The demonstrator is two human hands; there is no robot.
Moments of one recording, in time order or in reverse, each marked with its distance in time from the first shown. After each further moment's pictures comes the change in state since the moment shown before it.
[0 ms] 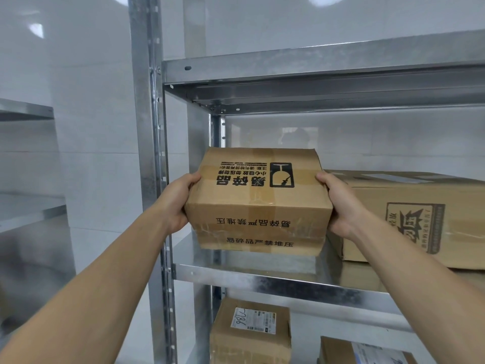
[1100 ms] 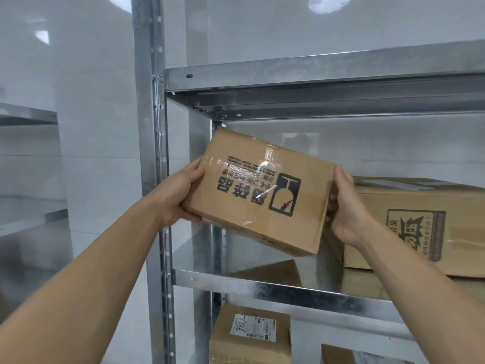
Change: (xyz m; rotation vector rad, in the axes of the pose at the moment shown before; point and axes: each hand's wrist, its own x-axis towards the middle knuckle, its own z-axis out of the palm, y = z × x) left_hand -0.017 0.028 0.010 0.338 -0.069 0.109; right_hand -0.007 -0.002 -0.001 -0.023 0.064 -0.182
